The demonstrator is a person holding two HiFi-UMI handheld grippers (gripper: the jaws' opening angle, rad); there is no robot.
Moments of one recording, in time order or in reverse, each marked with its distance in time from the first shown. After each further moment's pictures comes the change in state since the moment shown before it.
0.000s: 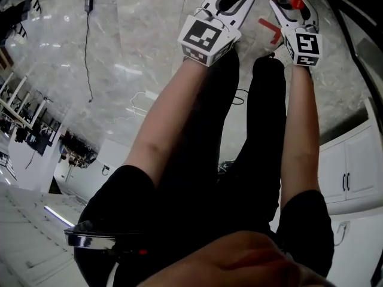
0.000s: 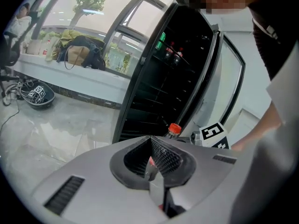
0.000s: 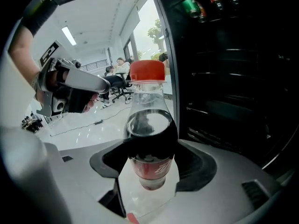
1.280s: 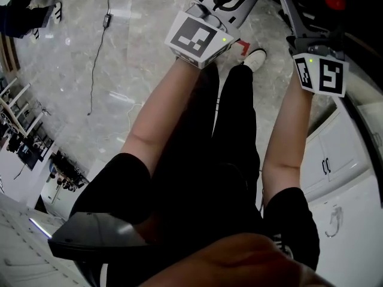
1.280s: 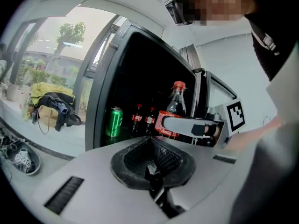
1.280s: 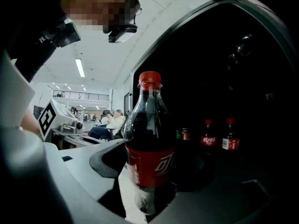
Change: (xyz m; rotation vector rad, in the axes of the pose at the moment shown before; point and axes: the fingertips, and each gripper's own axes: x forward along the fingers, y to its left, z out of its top) left arm -0.049 -0.163 0.369 0.229 -0.313 -0.064; right arm -0.280 -0.067 0.438 -0.100 -0.587 -0.093
